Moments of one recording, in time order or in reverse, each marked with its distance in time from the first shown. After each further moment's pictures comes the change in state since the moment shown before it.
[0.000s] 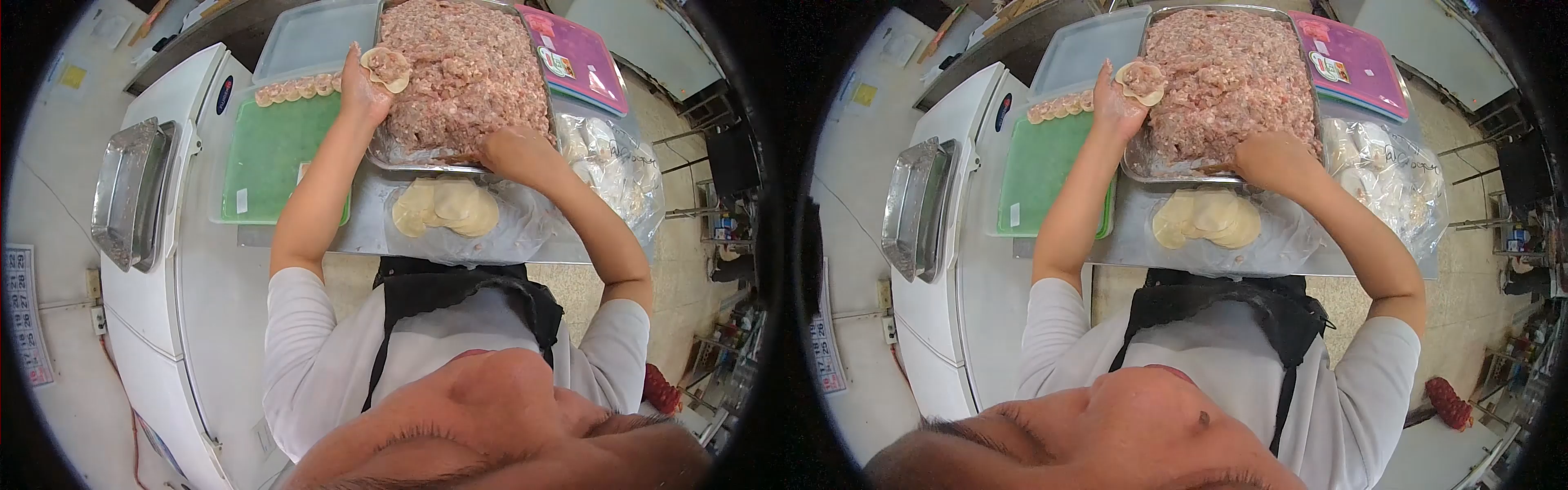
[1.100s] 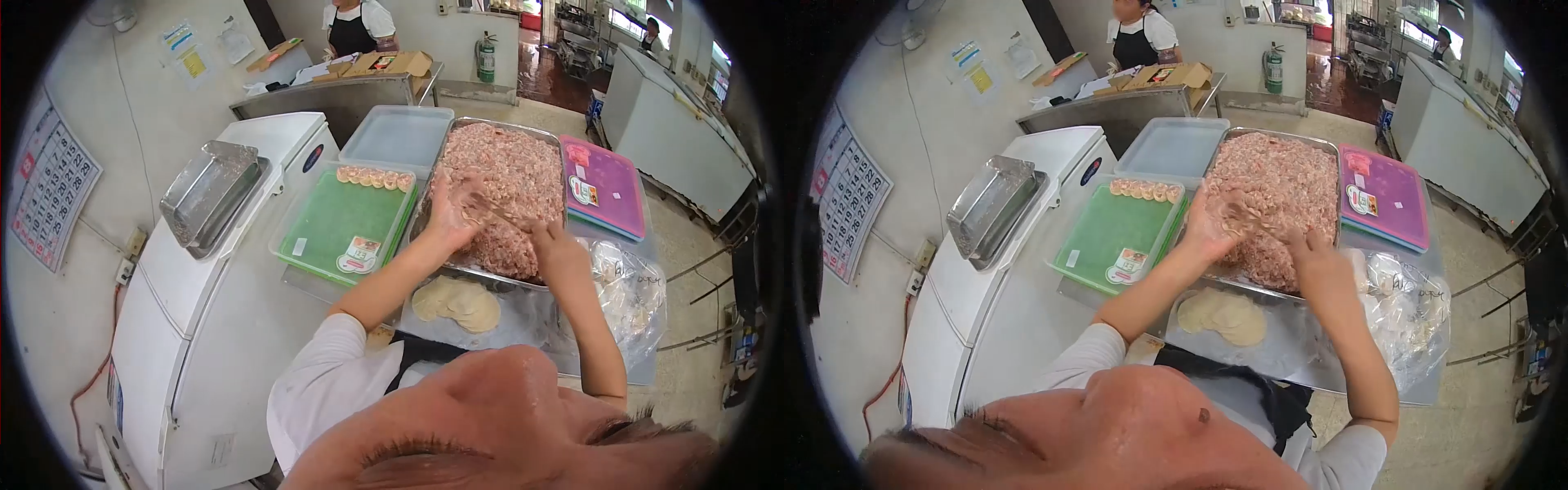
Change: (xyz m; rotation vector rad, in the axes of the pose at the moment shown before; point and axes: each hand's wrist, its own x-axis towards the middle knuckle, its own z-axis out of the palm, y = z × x) left_hand -0.062 -0.054 0.059 -0.149 -0.110 -0.155; right_hand -0.064 0.011 -0.046 0.130 0.612 0.108
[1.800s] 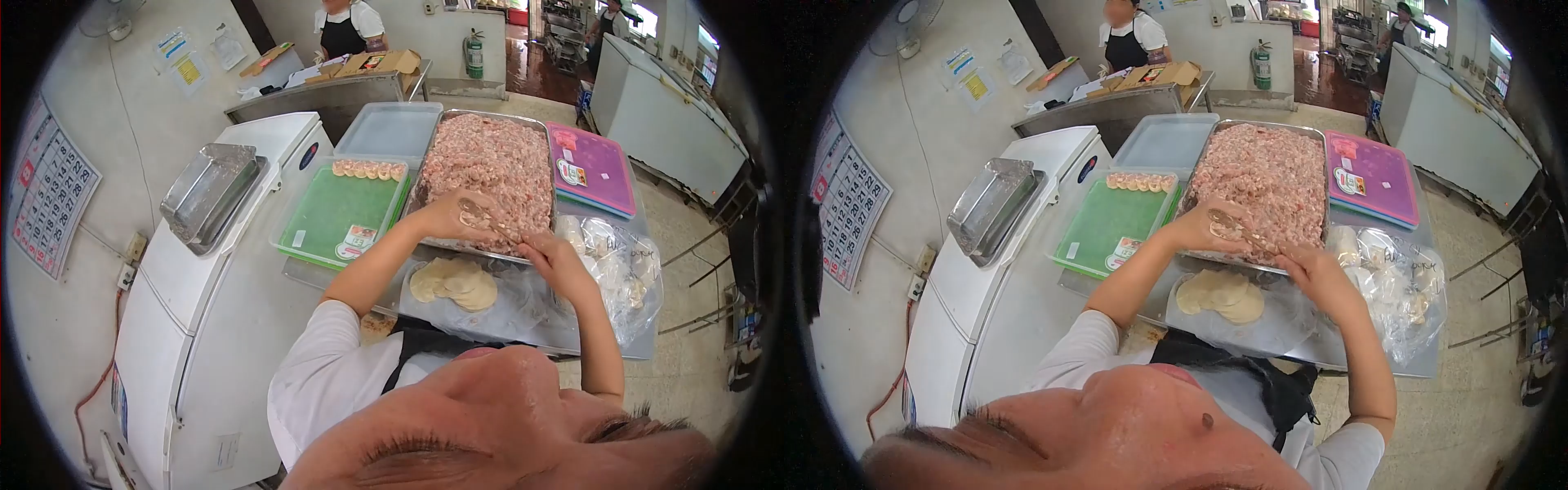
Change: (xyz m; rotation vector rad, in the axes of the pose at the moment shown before) left_hand -0.055 0.018 0.044 1.675 -0.697 0.357; right_hand -0.044 0.017 -0.002 0.591 -0.116 -0.068
